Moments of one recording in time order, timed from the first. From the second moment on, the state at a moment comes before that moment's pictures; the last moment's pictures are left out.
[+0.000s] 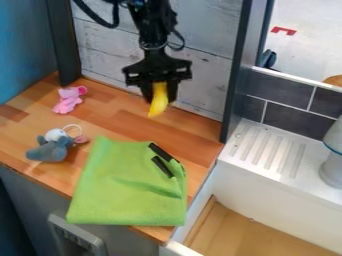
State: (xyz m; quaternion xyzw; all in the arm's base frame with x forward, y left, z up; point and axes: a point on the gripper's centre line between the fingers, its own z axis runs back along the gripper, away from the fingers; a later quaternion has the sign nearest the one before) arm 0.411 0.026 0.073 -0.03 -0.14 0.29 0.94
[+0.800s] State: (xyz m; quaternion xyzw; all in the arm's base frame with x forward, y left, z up) arm 0.417 0.005 0.040 -0.03 -0.12 0.48 0.87
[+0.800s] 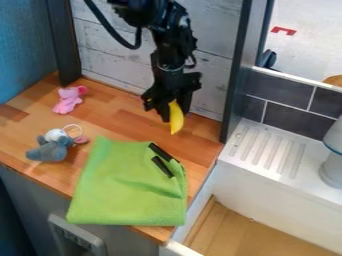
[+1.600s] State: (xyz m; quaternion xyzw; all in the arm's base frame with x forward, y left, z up) arm 0.406 -0.013 0.012 -0.07 -0.08 0.49 0.86
